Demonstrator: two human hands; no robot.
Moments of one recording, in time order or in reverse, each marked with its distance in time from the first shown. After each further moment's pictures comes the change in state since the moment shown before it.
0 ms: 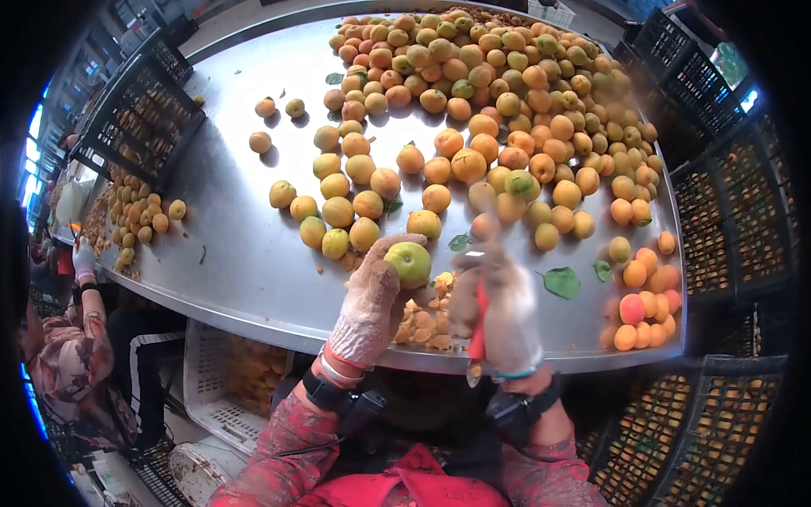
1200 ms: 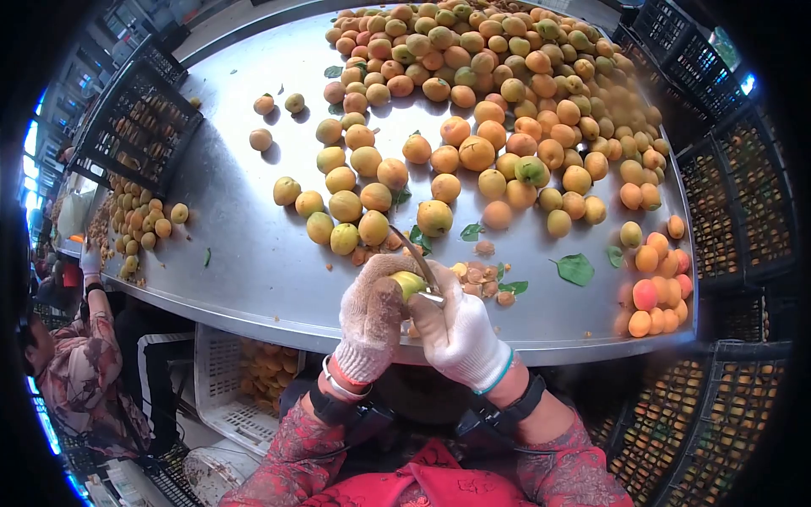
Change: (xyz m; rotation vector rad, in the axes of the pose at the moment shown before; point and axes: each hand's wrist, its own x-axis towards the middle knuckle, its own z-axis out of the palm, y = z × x) left_hand -0.020 0.010 -0.008 0.483 0.085 0.249; right_hand -0.007 0.048 0.018 -0.661 -0.234 -0.521
